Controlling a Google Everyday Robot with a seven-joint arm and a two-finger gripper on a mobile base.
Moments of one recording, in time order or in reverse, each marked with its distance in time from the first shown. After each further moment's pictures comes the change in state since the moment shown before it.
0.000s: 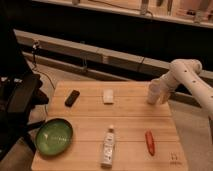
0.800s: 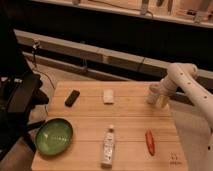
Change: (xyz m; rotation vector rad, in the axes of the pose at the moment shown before) arm 0.007 0.005 0.021 -0.052 0.011 0.026
